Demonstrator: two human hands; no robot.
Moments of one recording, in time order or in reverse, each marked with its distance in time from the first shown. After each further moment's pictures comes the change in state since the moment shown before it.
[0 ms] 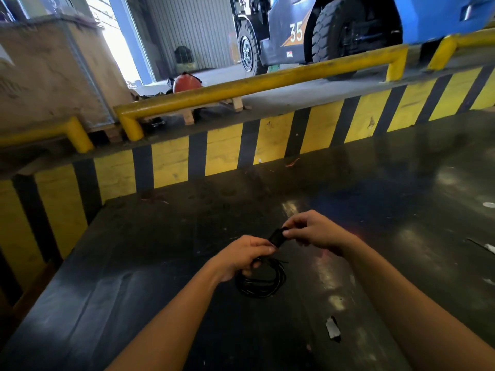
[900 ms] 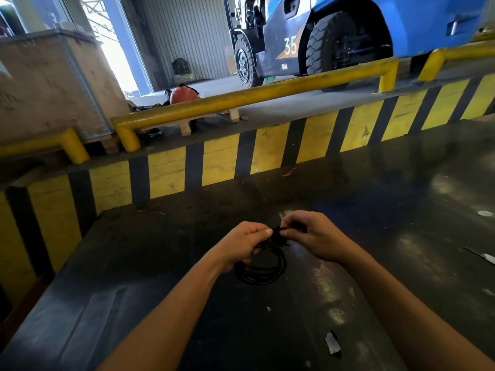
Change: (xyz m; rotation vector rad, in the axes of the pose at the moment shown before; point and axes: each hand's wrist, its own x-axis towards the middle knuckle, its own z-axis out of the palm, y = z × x) left_hand 0.003 0.049 -0.009 0.107 0.056 0.179; right_hand -0.013 -0.019 -0.008 -0.189 0.164 -0.342
